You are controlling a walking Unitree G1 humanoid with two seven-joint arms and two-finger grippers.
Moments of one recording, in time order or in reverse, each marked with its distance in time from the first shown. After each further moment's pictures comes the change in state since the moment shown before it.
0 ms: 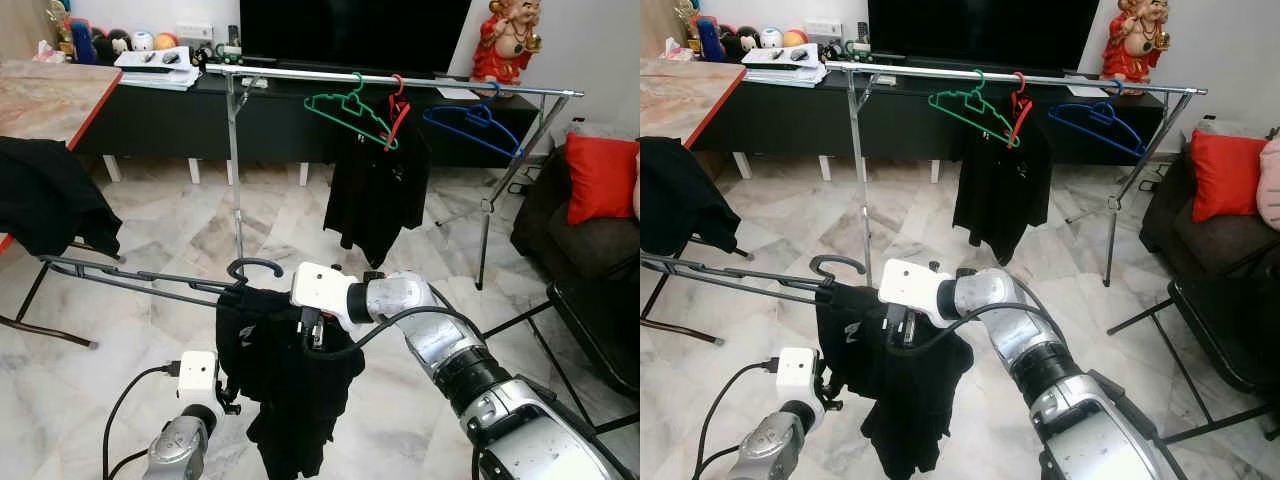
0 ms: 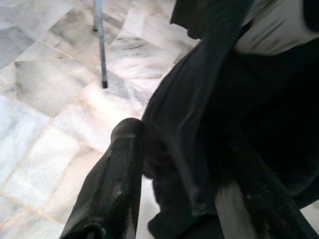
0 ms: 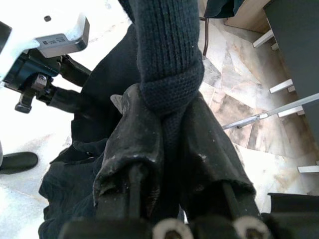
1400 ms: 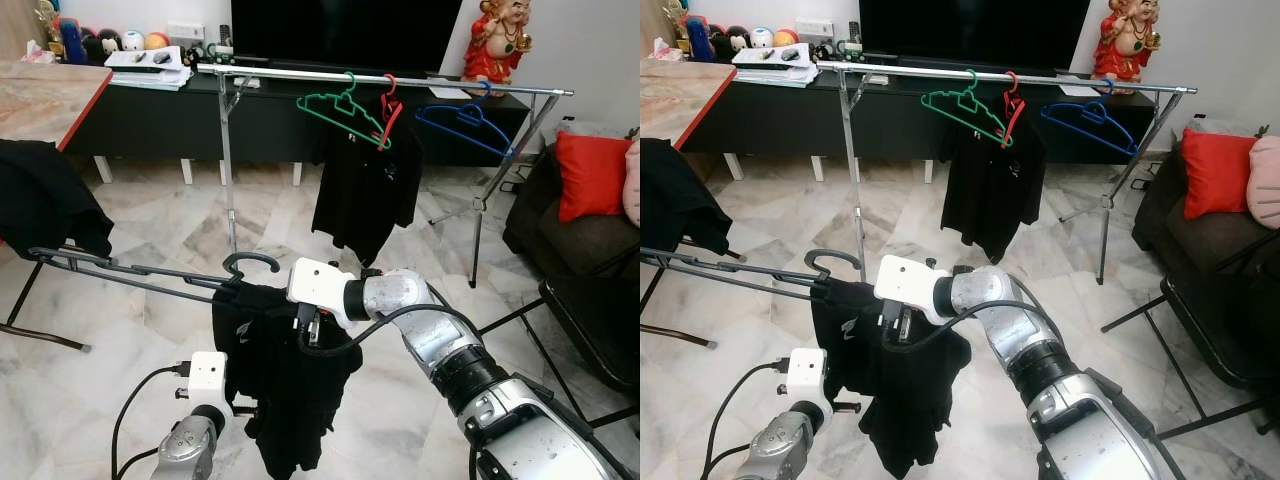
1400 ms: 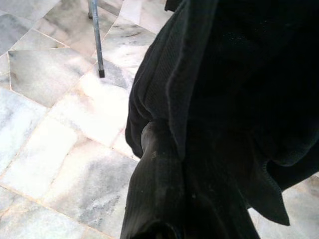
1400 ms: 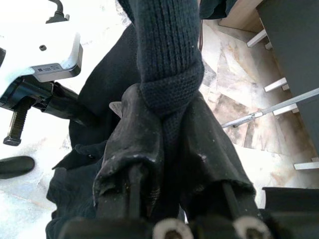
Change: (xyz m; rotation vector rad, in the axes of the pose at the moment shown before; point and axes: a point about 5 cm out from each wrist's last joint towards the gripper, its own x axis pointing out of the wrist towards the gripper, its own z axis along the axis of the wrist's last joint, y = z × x) left arm 0.000 -0.006 -0.007 0.008 0.050 0.028; right arm 0.001 -0.002 0.006 0.003 -0.015 -0.013
